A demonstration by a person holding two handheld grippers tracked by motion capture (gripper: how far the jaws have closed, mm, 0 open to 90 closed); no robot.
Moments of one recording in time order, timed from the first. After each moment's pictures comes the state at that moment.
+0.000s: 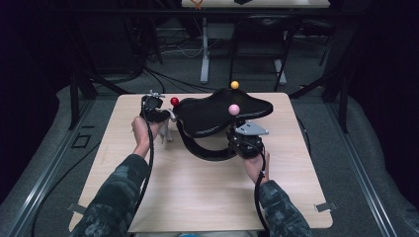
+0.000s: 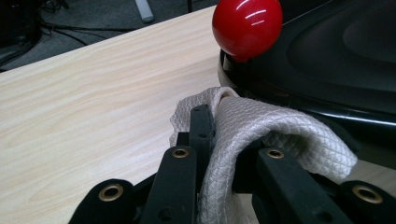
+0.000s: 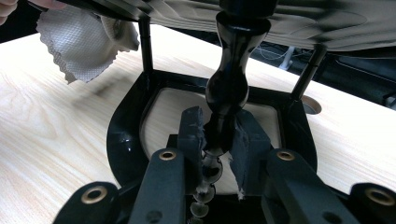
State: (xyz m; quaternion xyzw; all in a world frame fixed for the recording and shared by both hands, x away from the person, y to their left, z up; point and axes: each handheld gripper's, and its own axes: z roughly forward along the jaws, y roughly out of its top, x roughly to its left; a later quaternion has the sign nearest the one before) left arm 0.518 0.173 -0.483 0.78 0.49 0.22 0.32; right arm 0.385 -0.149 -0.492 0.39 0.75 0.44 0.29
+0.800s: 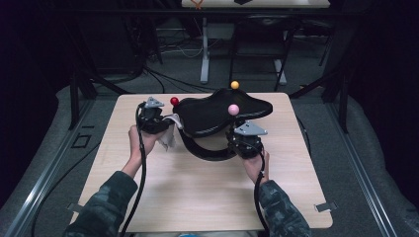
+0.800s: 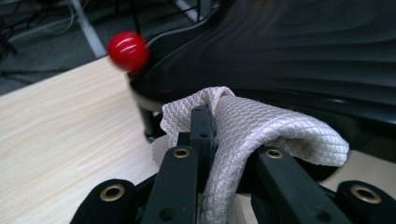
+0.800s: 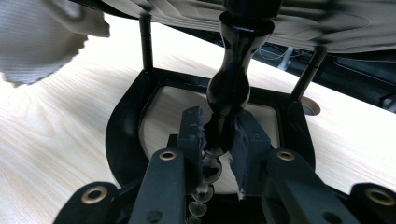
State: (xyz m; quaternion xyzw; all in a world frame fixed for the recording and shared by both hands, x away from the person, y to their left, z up) left arm 0.438 0.163 -0.444 0.80 0.39 0.20 0.42; right arm 0.385 -0.146 -0.491 0.39 0.76 0.44 0.29
